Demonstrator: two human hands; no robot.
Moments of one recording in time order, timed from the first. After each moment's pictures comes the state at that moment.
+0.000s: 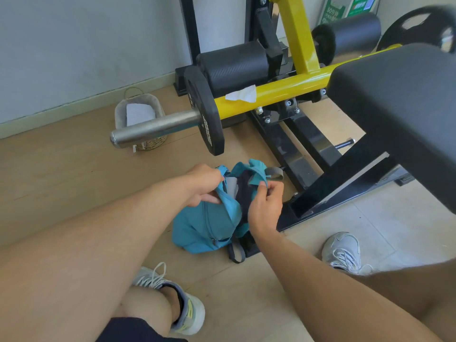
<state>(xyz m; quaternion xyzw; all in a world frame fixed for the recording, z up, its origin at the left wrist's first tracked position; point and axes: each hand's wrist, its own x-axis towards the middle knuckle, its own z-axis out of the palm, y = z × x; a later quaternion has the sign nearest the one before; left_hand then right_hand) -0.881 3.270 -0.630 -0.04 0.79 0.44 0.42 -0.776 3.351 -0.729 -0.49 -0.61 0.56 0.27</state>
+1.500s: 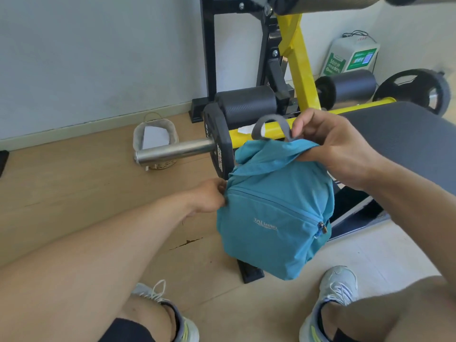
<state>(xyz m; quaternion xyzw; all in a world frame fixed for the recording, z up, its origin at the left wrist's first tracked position) -0.891 3.249 -0.606 0.20 0.85 0.33 0.36 -0.759 3.459 -0.489 0.02 -0.78 0.62 0.10</state>
